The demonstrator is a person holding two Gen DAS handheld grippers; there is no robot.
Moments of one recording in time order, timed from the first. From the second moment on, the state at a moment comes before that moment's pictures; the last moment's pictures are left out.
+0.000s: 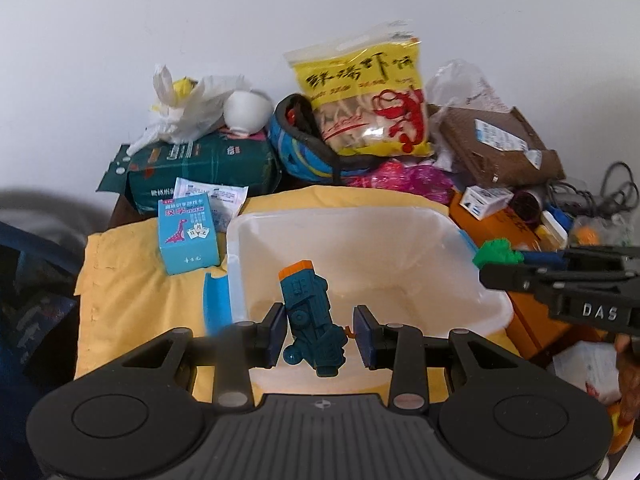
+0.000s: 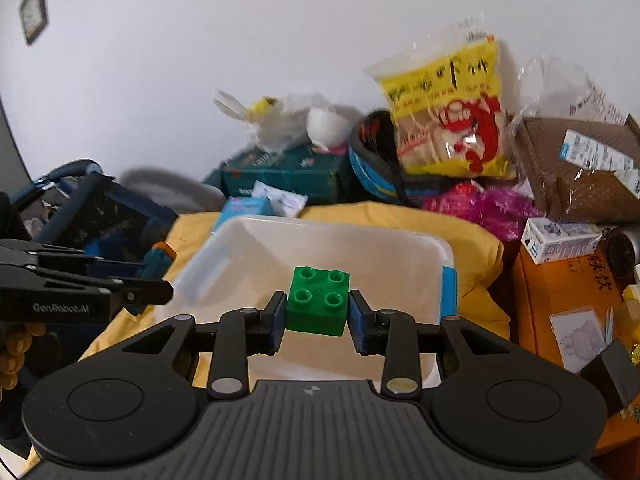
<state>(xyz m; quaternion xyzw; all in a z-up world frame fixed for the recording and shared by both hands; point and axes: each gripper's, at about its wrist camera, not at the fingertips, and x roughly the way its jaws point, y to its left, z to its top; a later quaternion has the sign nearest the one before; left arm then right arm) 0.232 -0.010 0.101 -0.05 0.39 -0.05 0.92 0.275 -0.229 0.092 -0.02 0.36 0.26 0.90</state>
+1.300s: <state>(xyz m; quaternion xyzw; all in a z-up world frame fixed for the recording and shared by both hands) 0.065 0.011 -0.021 -0.03 0.42 0.01 0.91 0.114 -0.264 -0.039 -0.09 0.39 0.25 0.88</state>
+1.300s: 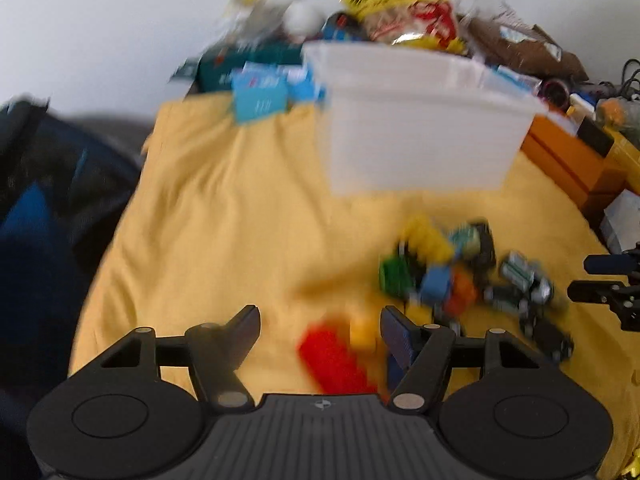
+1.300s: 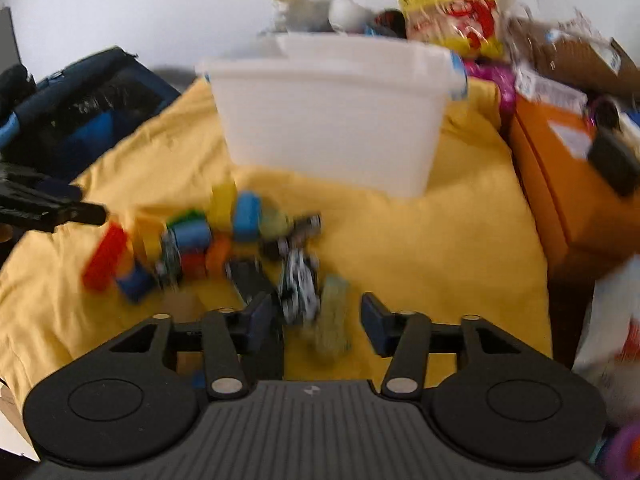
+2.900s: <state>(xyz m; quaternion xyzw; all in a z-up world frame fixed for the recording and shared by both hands) 0.123 -0.007 0.070 -0.05 0.34 -0.05 0.94 0.183 -0.267 0.061 0.00 0.28 0.27 0.92</state>
